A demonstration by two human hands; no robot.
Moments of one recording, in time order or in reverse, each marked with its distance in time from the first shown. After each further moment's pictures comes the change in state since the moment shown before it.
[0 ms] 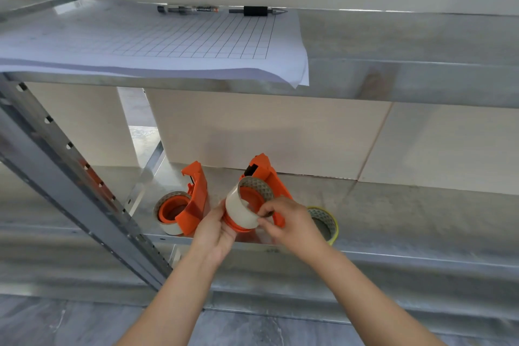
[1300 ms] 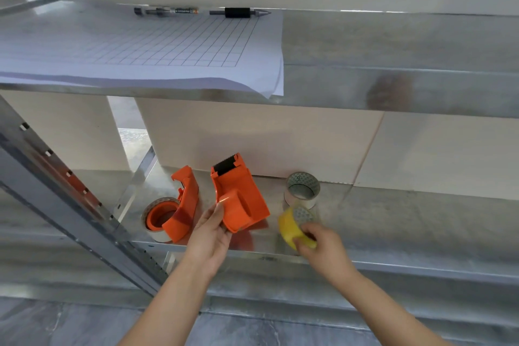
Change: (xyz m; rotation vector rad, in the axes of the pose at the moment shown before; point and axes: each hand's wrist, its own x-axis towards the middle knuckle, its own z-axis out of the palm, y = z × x) left_hand 0.004 -0.011 0.006 0.132 -0.012 0.106; right_hand -0.043 0.060 -0.030 -0.062 -0.030 0.459
